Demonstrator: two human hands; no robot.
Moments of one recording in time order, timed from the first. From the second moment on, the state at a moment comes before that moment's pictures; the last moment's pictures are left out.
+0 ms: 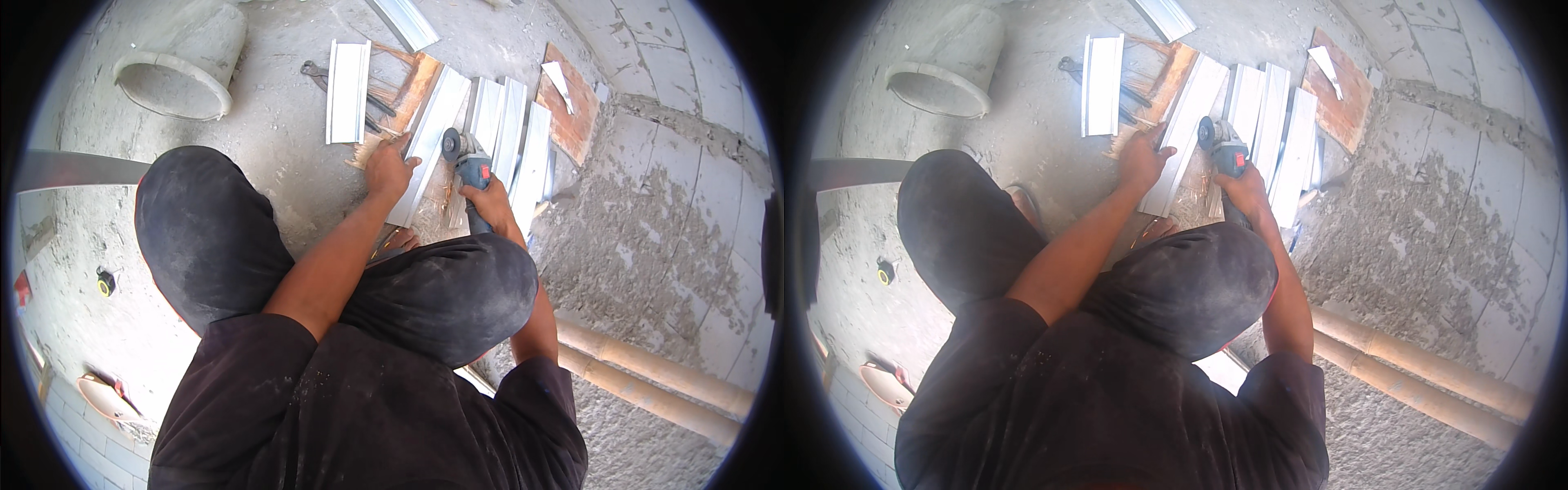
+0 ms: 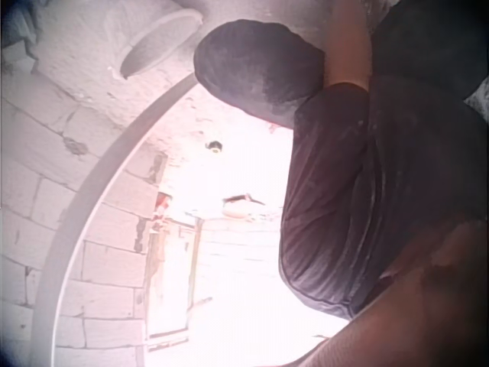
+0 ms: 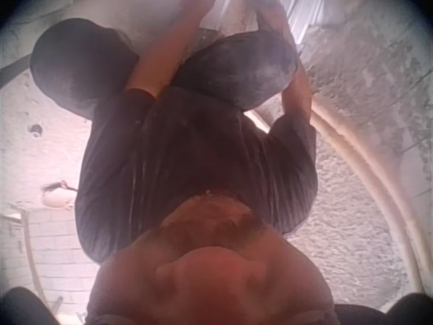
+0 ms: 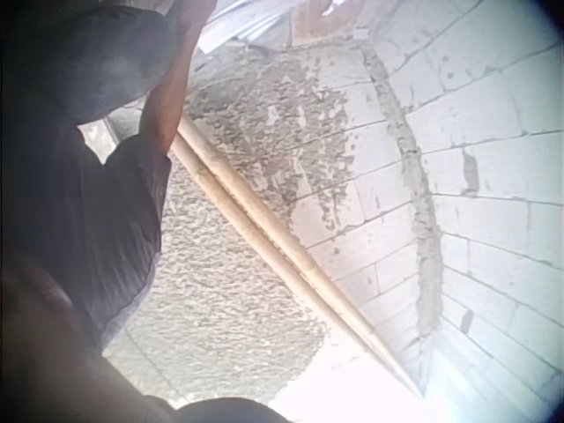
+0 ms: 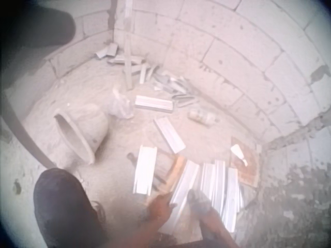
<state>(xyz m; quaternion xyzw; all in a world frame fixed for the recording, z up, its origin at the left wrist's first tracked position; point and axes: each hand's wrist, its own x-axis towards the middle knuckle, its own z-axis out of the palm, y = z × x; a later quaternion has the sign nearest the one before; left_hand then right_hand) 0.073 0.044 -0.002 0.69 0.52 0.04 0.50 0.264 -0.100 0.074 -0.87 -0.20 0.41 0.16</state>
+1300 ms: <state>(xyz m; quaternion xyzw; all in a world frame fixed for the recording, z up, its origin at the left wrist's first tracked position) 0.075 0.042 -0.013 0.70 0.52 0.05 0.48 0.281 -0.068 0.066 -0.85 -0.22 0.41 0.24</state>
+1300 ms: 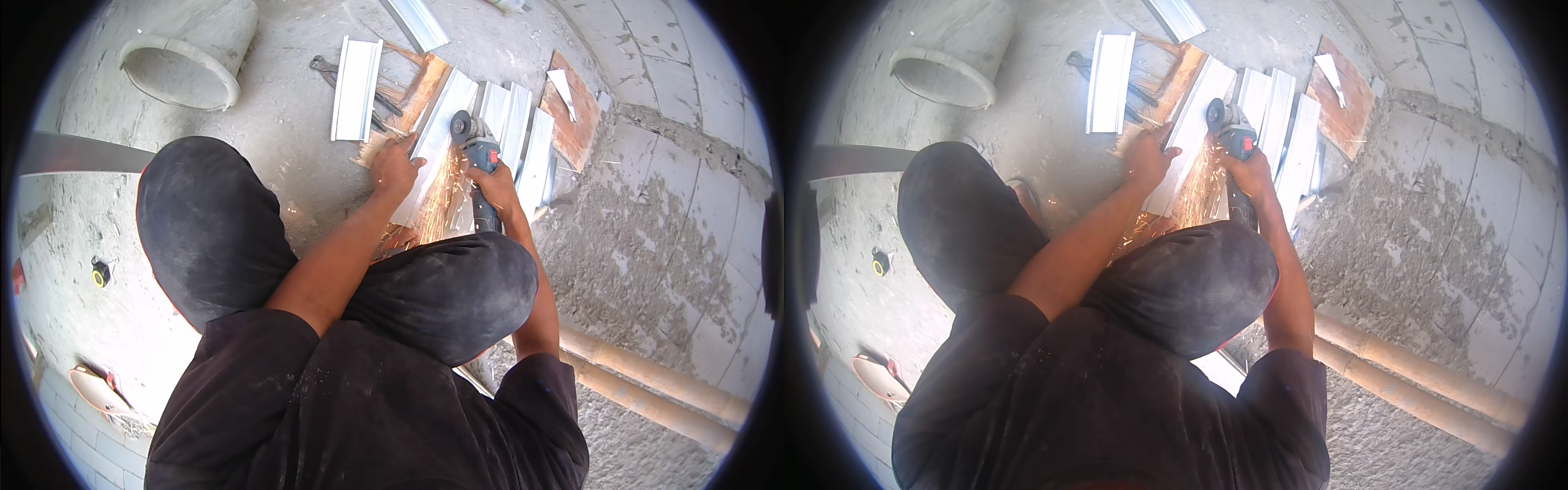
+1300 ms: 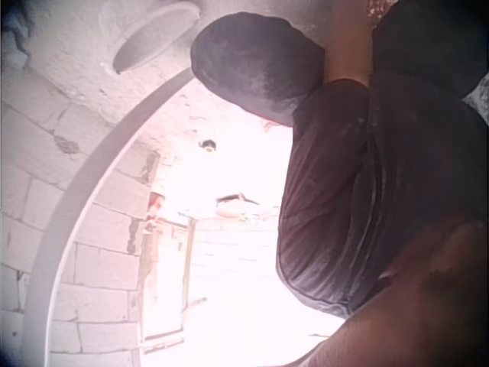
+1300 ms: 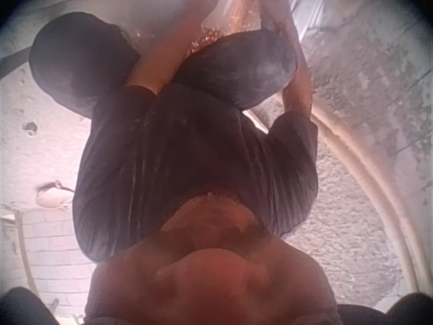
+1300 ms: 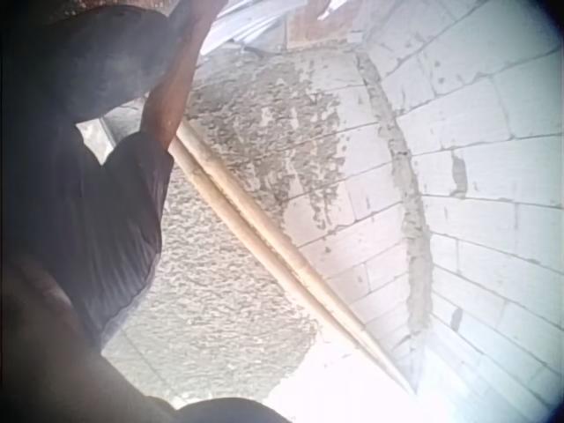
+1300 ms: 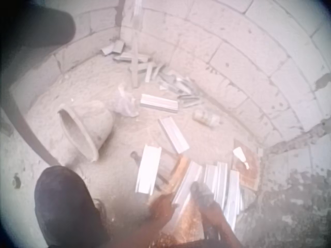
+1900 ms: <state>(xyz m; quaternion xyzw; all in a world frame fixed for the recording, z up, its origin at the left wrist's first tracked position) 0.071 0.046 -0.001 0.69 0.52 0.04 0.50 0.286 -0.070 0.057 -0.86 -0.22 0.40 0.20</state>
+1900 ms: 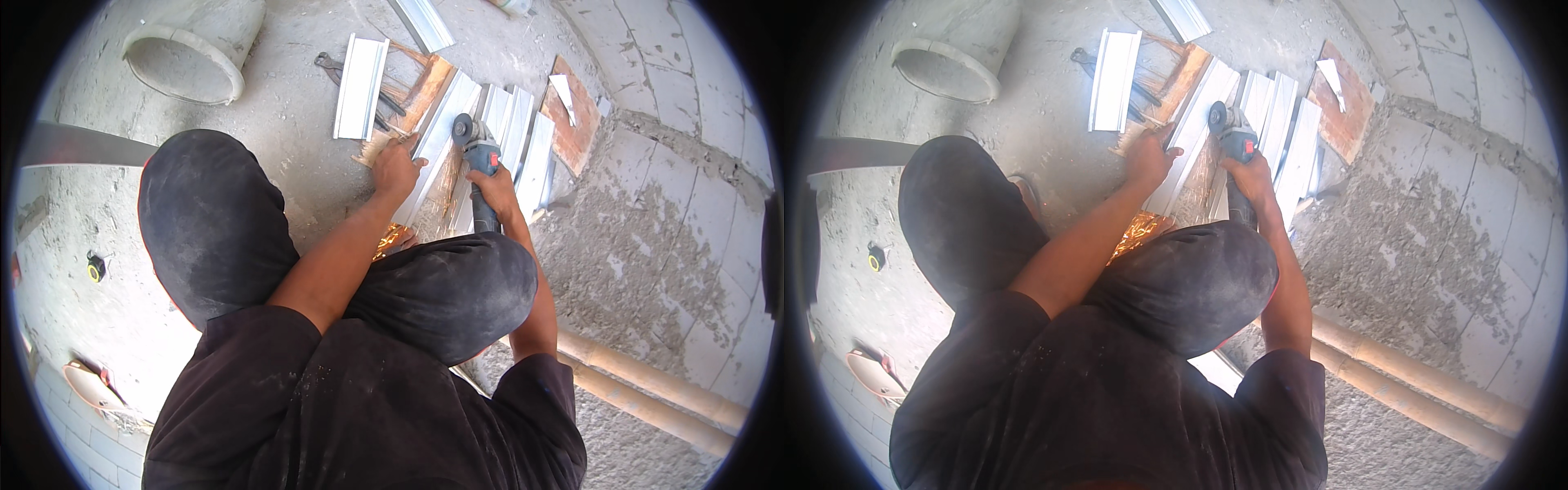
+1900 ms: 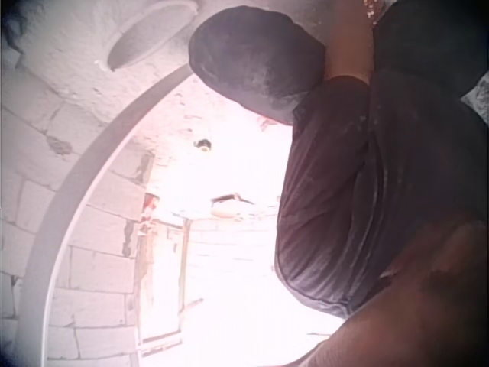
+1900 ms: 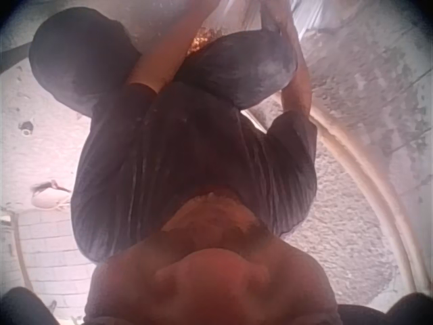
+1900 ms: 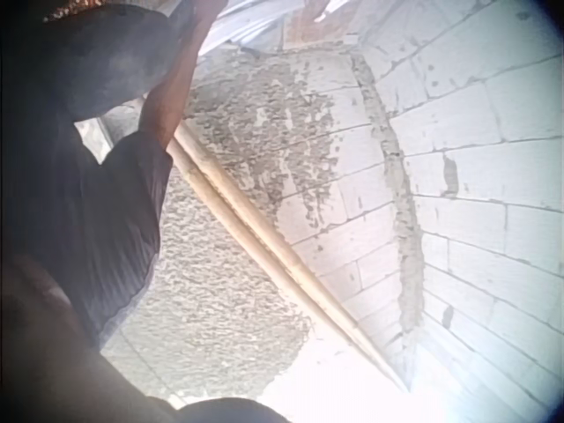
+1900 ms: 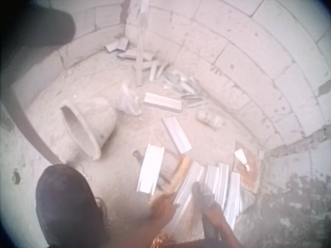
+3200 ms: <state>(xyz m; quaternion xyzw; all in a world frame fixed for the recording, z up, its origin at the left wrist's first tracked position) 0.074 0.052 0.009 0.68 0.52 0.00 0.52 0.300 -0.035 0.069 -0.87 -0.22 0.40 0.19</state>
